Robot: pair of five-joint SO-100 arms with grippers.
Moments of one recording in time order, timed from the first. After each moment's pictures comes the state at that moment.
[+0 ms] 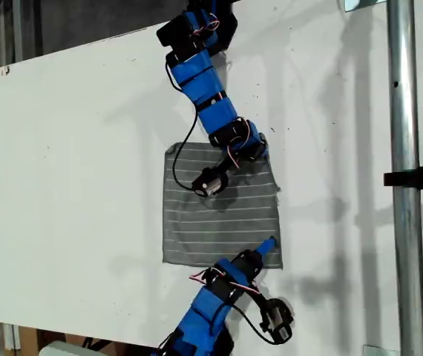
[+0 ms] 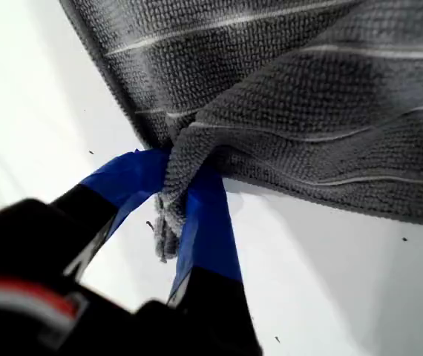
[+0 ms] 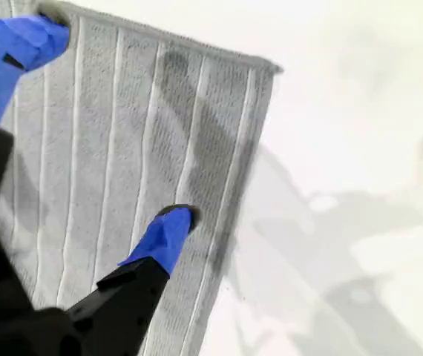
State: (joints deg) arm 0 23.5 83.6 98.8 73.7 -79.4; arm 1 -17.9 59.3 79.0 67.9 58.5
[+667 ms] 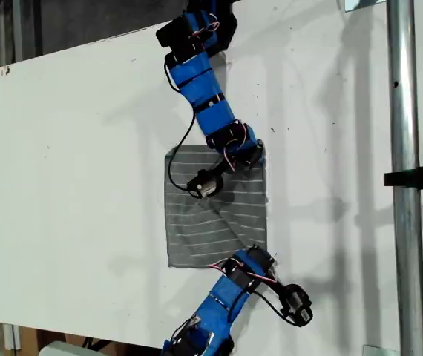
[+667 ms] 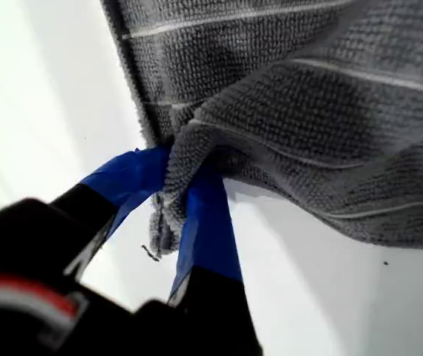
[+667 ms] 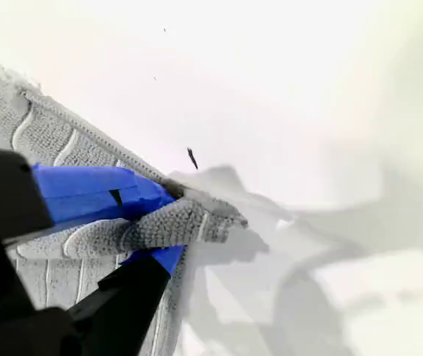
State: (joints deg) arm 0 29.2 68.9 96.7 70.5 -88.8; arm 1 -17.8 59.9 79.0 67.1 58.5
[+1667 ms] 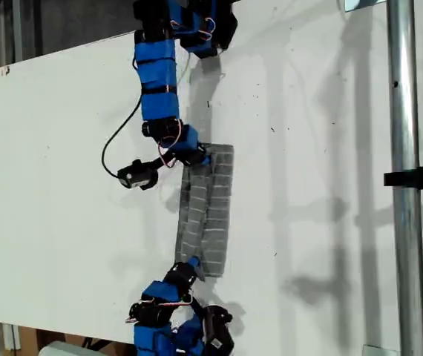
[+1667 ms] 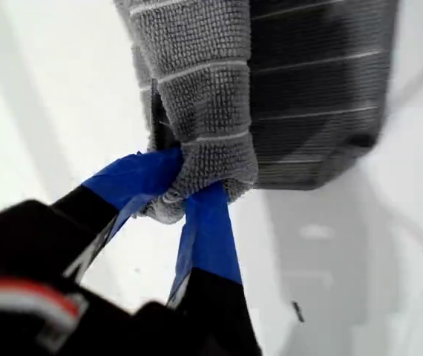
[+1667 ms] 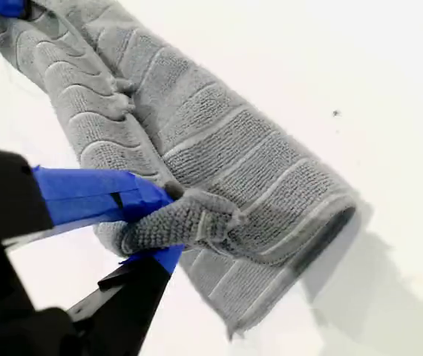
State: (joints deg) arm 0 -8.9 122.5 121.7 72.2 -52.7; arm 1 2.9 79.3 83.3 72.2 46.4
